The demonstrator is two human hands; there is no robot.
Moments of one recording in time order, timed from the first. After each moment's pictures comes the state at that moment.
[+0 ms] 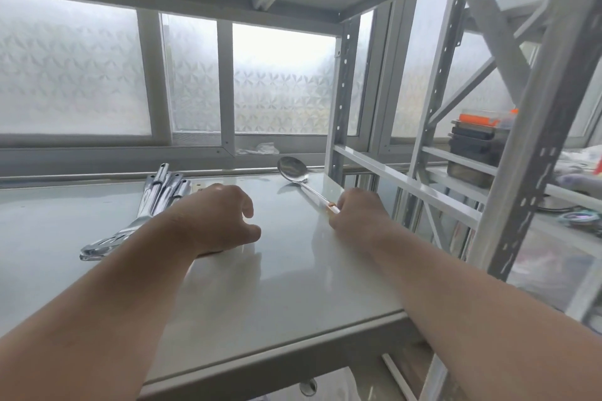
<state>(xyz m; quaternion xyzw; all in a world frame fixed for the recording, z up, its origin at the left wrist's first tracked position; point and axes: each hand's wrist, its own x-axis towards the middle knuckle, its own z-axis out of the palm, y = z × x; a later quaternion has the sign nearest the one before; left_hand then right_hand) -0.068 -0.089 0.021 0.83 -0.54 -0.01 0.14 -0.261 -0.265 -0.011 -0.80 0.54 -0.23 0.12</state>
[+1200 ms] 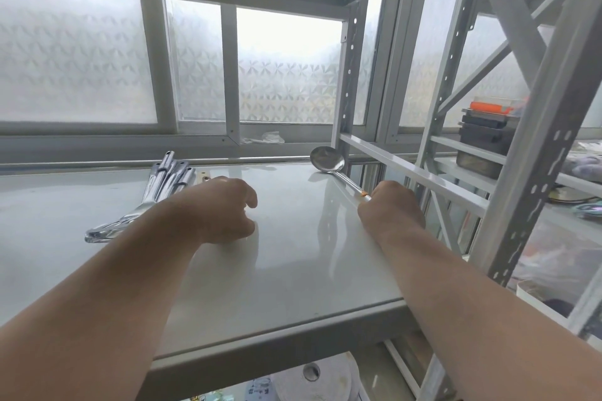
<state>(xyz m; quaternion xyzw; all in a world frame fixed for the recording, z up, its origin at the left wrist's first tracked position) -0.076 -0.087 0.016 0.83 -0.55 -0.02 0.11 -0.296 -0.271 -0.021 -0.71 0.63 -0.30 0.10</state>
